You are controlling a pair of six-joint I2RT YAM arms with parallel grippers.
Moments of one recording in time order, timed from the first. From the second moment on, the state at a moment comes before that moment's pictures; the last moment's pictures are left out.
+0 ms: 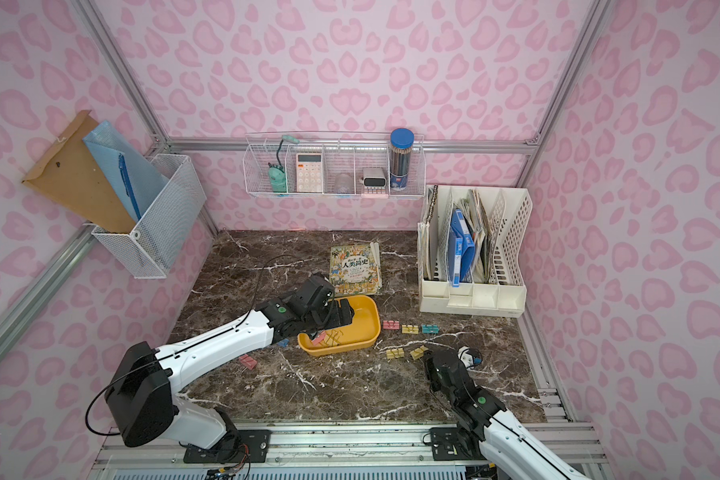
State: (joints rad) left arm -0.75 1.49 1.08 -0.47 -0.05 -0.84; right arm 0.62 0.54 0.08 -0.18 0.23 1.69
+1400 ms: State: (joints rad) left arm -0.70 1.59 1.15 -0.57 -0.04 -0.86; right arm 0.62 0.67 0.41 -0.31 0.09 1.16
